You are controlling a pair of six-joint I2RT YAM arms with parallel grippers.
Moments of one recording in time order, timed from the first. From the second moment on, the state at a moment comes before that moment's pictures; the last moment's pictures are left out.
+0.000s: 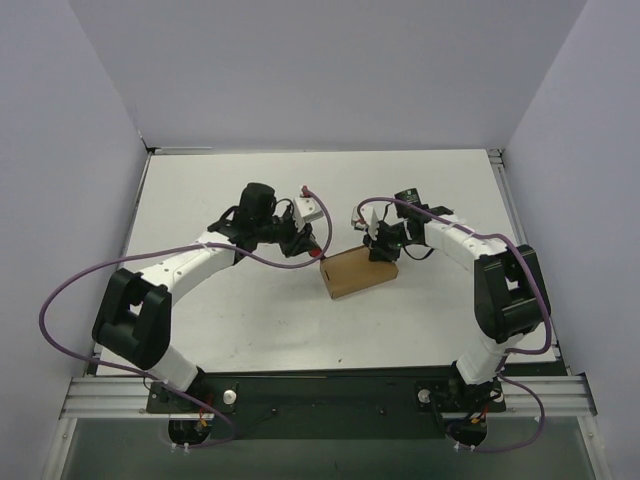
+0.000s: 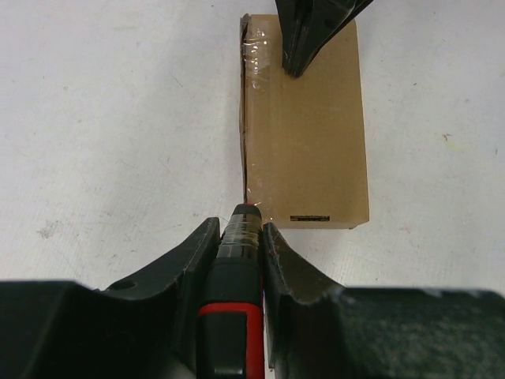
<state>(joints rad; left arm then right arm) -0.50 1.58 1.08 -0.12 0.63 0.38 0.32 1.72 1.10 -0.50 -0.55 -0.91</state>
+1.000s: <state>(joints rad) -0.48 1.54 1.08 -0.14 0.67 0.21 0.33 1.73 1.17 -0.57 -0.55 -0.86</state>
